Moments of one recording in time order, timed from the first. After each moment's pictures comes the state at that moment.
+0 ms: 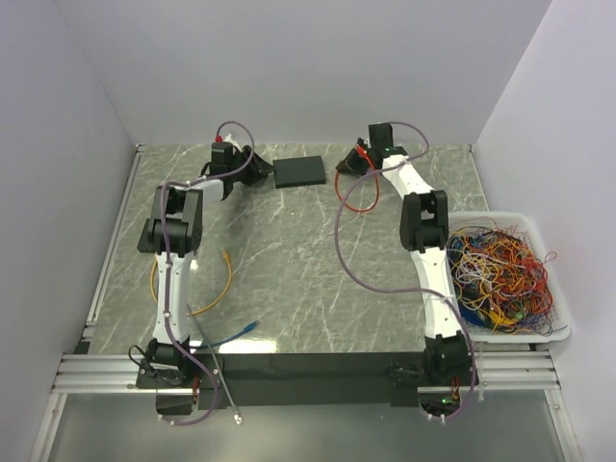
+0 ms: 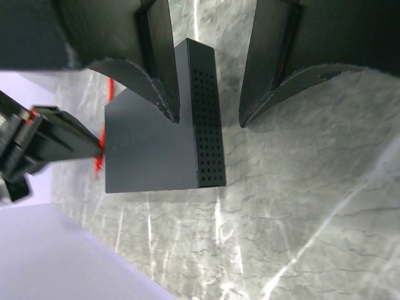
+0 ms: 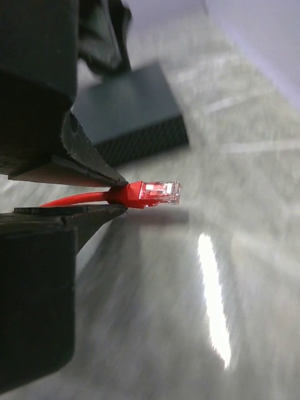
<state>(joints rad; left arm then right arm) -0.14 2.44 1.72 0.26 0.43 -0.80 0.18 2.67 2.36 -0.46 -0.35 0.74</state>
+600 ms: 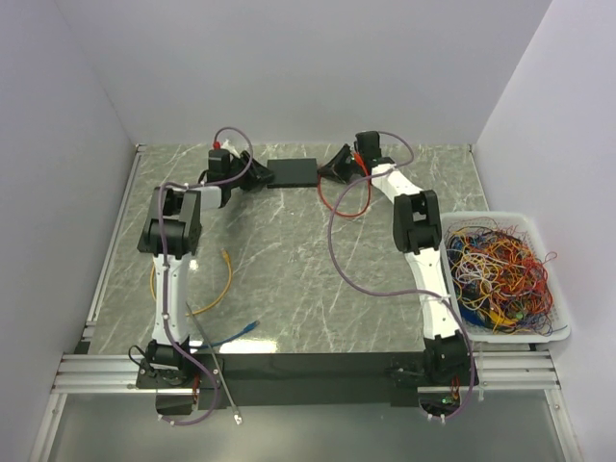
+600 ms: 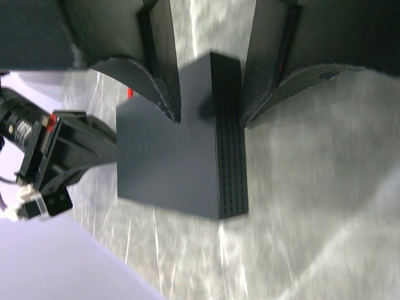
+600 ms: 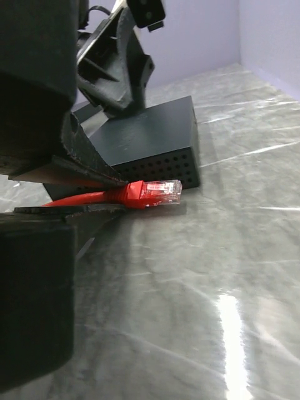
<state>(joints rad) -0.14 2.41 1.61 0.39 0.47 -0.83 0.23 2.73 2.31 -0.25 -0.54 0.93</state>
